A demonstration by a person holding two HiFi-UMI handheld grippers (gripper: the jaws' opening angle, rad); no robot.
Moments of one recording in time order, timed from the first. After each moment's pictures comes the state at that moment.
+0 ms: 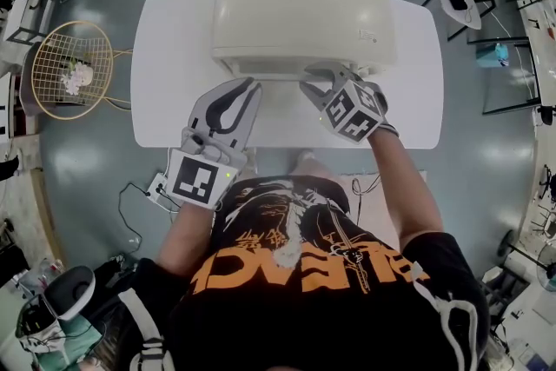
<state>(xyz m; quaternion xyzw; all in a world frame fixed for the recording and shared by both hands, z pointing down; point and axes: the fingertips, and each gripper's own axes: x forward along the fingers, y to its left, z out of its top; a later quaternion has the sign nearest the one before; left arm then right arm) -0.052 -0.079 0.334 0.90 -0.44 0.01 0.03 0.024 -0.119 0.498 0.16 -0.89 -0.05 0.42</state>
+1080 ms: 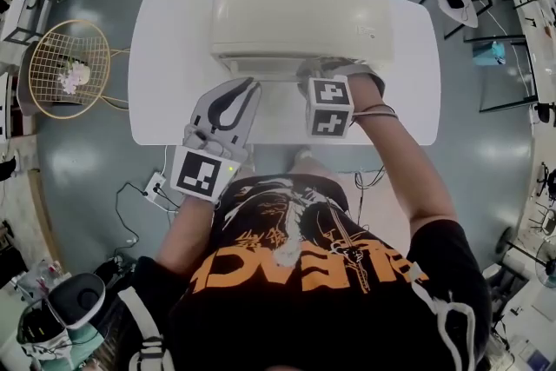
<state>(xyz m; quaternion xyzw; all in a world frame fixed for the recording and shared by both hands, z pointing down) -0.053 -0.076 0.352 0.90 -0.44 0.03 0.03 0.017 -0.103 0.518 0.01 -0.78 -0.18 0.60</state>
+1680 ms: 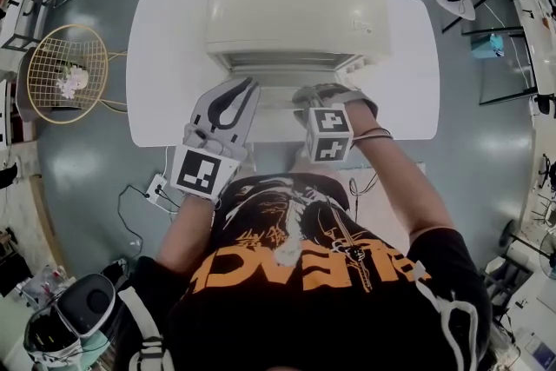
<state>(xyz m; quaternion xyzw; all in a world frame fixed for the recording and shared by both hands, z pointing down) -0.051 -0.073 0.360 0.90 -0.43 0.03 0.04 0.019 -0.034 0.547 -0.02 -0.81 -0.14 0.57</state>
